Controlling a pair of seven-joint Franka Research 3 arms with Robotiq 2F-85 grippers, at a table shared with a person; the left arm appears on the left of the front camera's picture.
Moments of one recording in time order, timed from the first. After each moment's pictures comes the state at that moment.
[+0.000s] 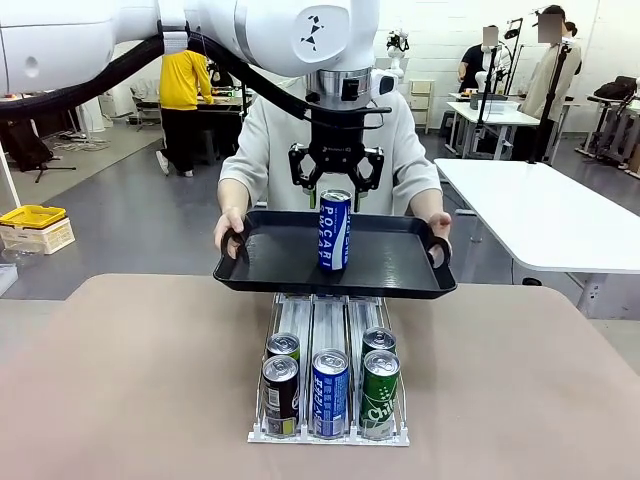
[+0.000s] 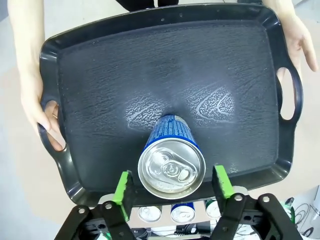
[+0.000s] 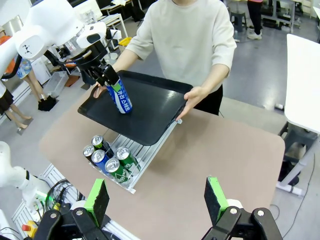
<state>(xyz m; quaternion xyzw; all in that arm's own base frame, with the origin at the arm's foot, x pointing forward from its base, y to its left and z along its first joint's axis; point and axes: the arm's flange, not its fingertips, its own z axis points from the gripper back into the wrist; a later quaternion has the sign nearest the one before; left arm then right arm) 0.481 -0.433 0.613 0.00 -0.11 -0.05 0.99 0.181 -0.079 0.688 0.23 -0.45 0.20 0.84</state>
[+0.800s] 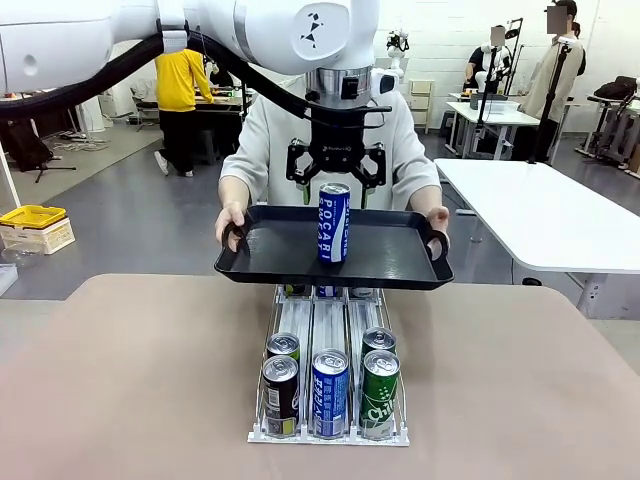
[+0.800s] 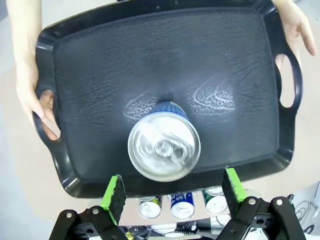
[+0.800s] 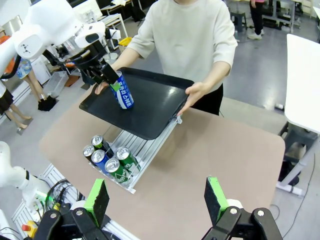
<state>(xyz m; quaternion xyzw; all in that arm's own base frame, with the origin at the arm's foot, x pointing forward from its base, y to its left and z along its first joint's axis) 0.477 -0.433 0.618 -0.01 -0.11 -0.05 0.99 0.181 -0.079 0.688 0.23 -0.45 0.20 0.84</state>
